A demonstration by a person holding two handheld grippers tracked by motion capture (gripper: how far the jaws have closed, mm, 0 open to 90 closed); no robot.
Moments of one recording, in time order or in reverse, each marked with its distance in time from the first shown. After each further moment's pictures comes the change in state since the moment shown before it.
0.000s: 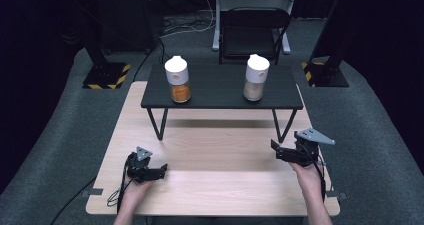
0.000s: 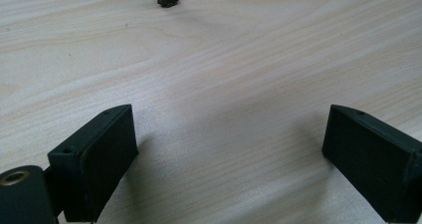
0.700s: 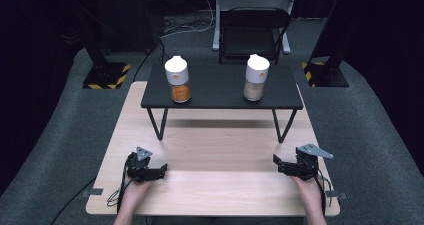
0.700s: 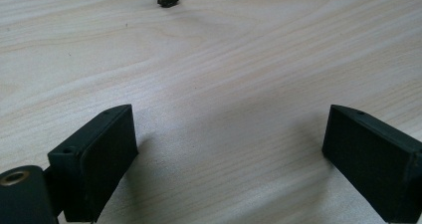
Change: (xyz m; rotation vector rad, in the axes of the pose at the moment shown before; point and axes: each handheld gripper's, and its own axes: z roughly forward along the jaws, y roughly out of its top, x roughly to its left) left arm 0.000 0.000 0.000 0.000 0.000 0.000; right arm -0.011 -0.044 0.006 0.085 -0.014 0.055
